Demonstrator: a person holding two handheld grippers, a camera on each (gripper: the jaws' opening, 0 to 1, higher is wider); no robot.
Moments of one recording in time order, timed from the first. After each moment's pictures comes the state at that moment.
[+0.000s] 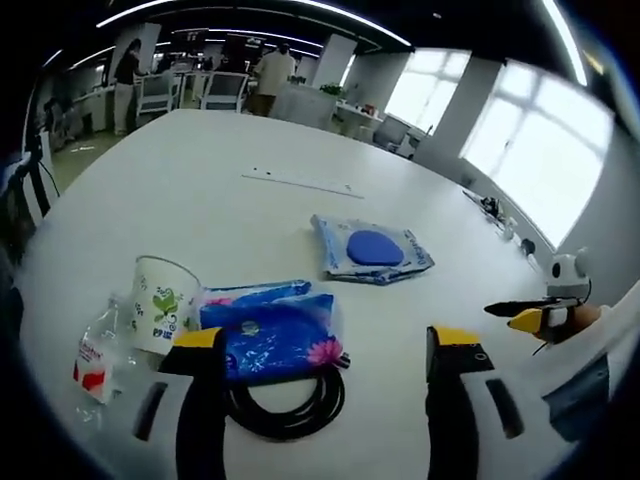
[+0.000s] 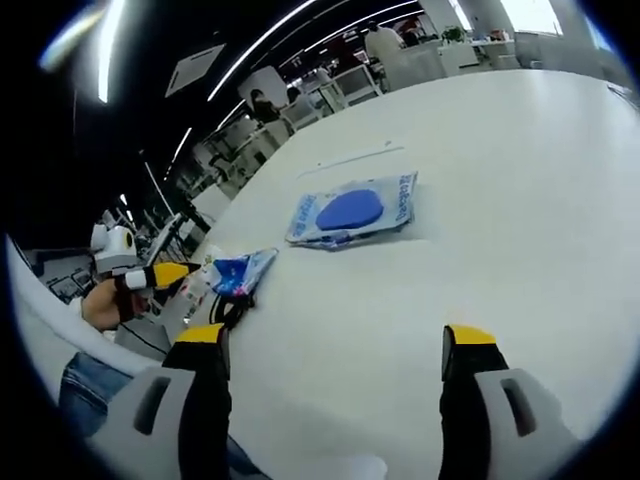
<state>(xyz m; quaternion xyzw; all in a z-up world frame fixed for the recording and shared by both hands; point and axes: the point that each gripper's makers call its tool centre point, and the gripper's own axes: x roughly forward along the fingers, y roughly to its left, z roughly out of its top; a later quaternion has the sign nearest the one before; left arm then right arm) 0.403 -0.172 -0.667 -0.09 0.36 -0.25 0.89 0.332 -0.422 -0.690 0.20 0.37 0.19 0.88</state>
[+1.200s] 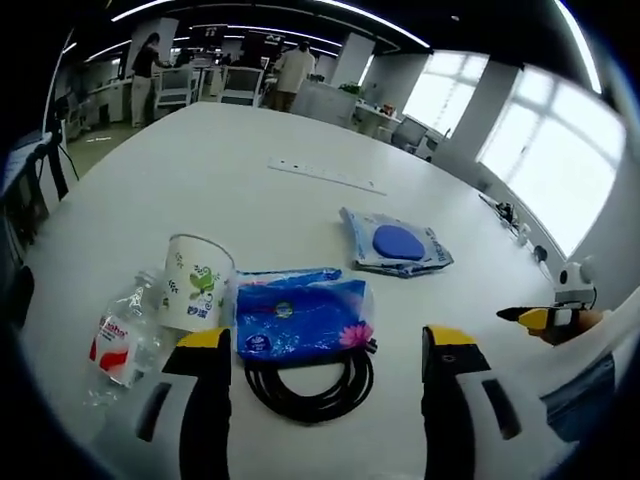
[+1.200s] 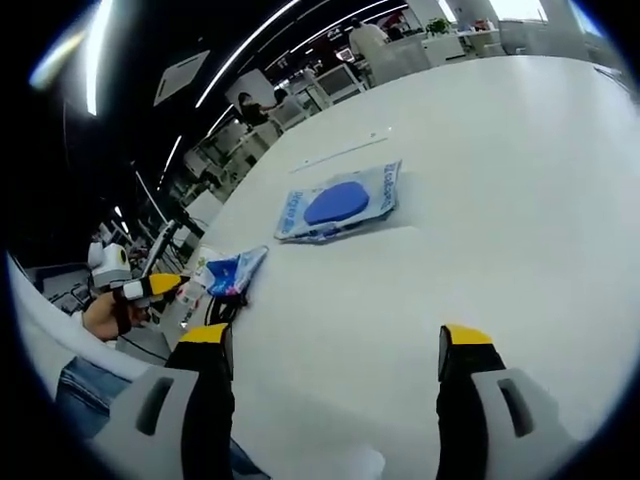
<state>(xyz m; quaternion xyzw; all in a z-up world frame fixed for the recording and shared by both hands) 0.395 -0.140 -0.677 -0.10 0.37 -0.21 0.90 0.327 -0.429 -0.702 0.22 0.39 0.18 0.88</state>
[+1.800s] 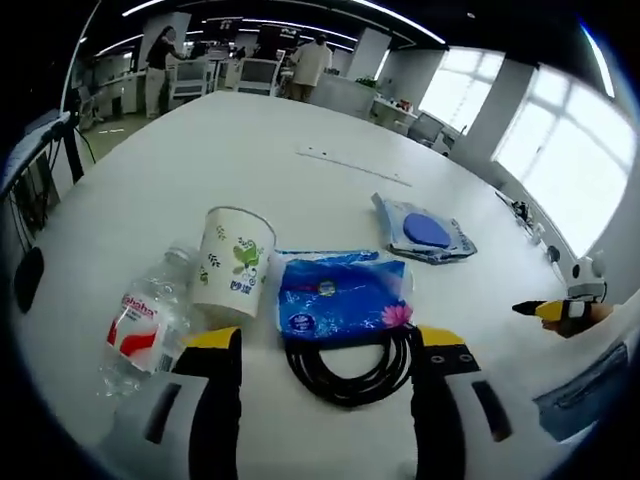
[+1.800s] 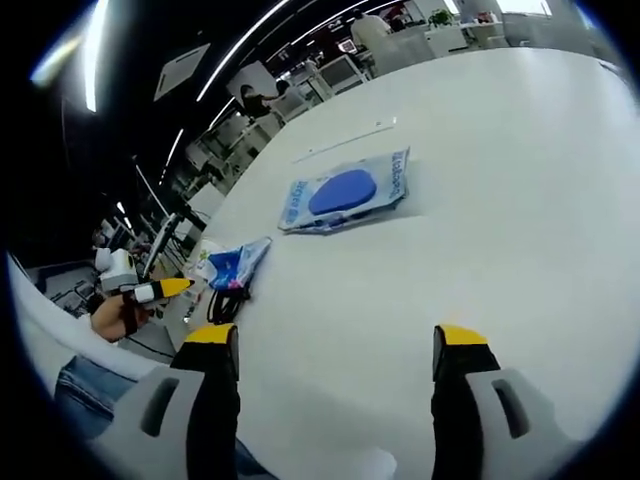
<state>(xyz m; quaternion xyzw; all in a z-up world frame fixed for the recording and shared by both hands) 0.392 -0.108 -0.705 -0.10 0.40 -0.18 0.90 0.331 -0.411 -0.709 0.22 0.40 0.19 0.87</state>
